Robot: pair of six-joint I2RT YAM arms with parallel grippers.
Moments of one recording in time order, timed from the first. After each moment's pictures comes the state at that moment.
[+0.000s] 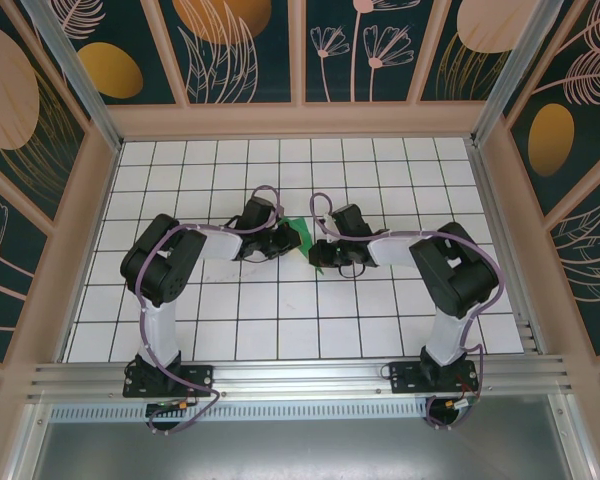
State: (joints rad) left arm -0.53 1.99 0.99 0.20 0.47 -0.92; right arm 0.58 1.81 0.86 0.01 -0.46 0.49
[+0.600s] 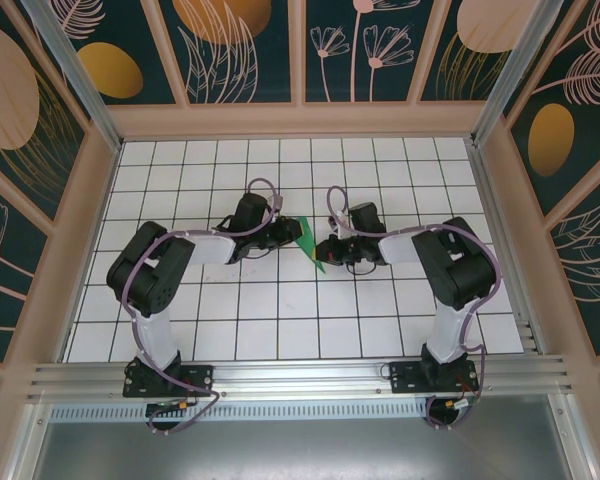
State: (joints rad) left arm -0.54 1.88 0.91 0.35 0.47 -0.86; right arm 0.46 1.86 0.81 0.18 -0.73 0.58
